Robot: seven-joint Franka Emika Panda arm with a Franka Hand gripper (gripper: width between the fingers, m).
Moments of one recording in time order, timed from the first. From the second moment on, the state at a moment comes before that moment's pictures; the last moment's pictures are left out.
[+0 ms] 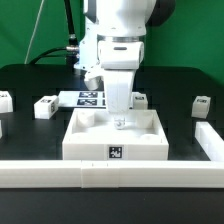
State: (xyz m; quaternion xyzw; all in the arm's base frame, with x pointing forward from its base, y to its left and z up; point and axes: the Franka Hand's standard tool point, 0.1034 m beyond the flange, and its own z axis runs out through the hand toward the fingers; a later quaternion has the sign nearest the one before) arm 0.454 0.016 0.006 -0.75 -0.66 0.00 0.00
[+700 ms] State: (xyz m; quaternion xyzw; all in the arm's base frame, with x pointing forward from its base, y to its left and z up) arm 0.454 0.015 0.006 -0.75 -0.66 0.00 0.00
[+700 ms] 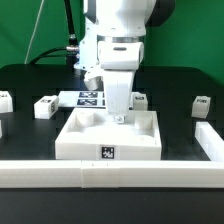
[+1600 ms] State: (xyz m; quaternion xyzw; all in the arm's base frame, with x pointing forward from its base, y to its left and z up) arm 0.472 0.057 0.006 -0.72 -0.69 -0.01 0.01
